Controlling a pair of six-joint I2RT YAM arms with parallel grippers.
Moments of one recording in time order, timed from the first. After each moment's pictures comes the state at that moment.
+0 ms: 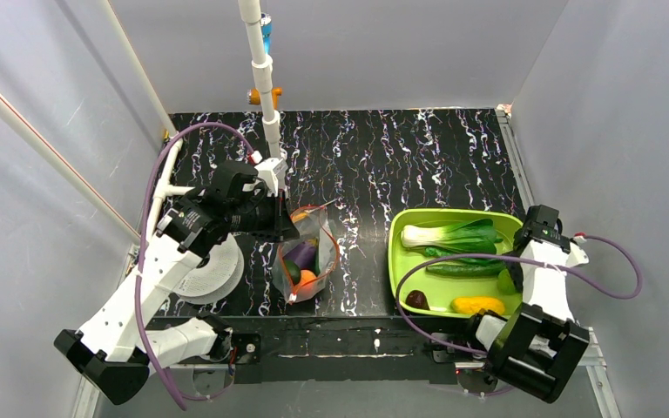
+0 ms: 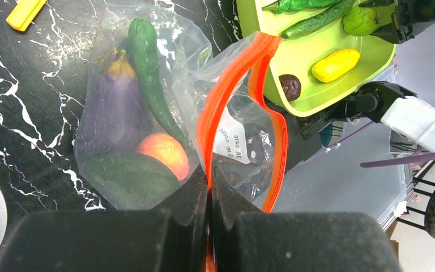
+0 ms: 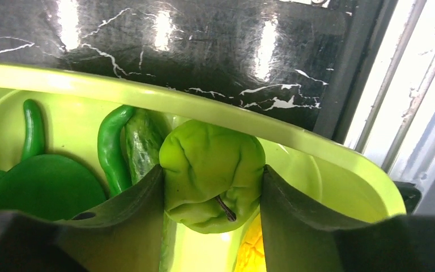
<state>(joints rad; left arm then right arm) -0.59 1.05 1.24 -0.97 0.30 -0.44 -0.43 1.08 0.67 -0.89 0.40 0.89</state>
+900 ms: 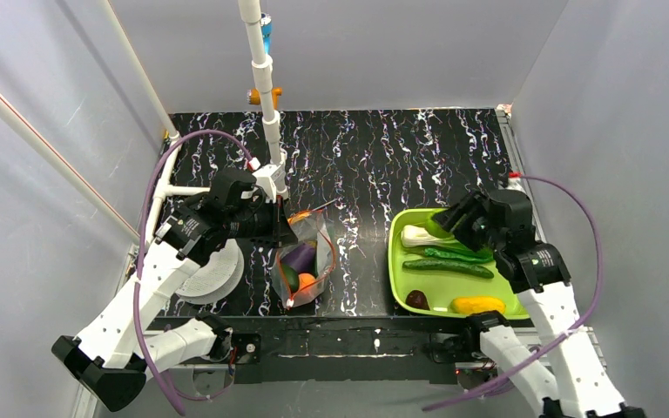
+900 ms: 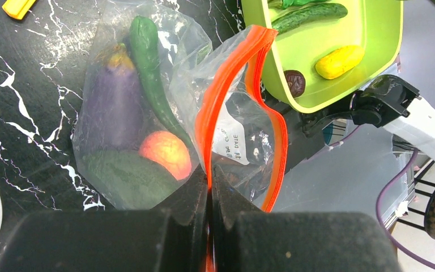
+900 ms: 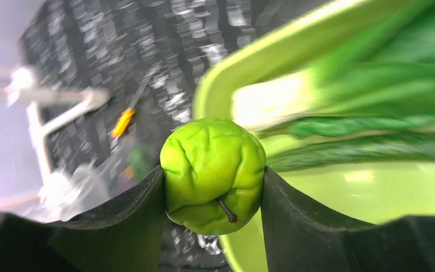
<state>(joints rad) -0.59 1.00 1.17 -0.95 0.30 -0.45 0.23 0.70 0.86 -0.80 -0.01 0.80</state>
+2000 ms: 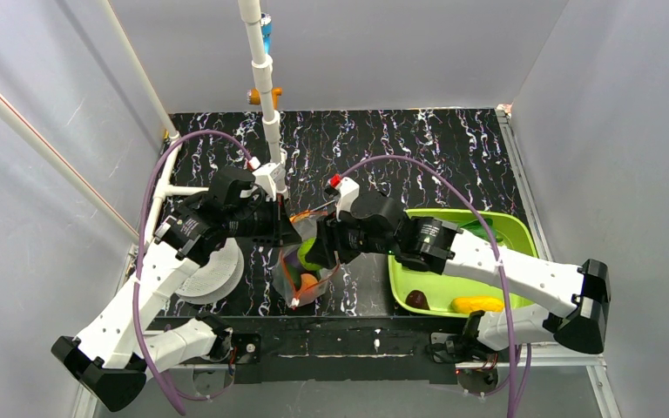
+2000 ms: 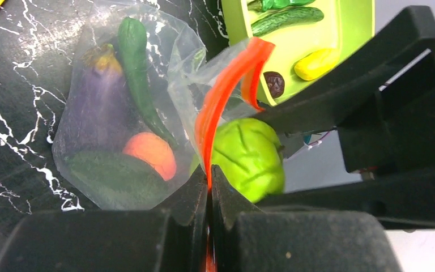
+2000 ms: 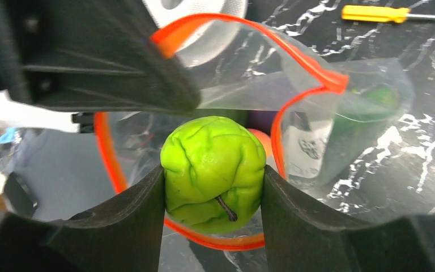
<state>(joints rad) -0.59 1.00 1.18 -0.93 0.34 -0.50 1.15 1.26 1.17 -0.41 -0.04 0.55</state>
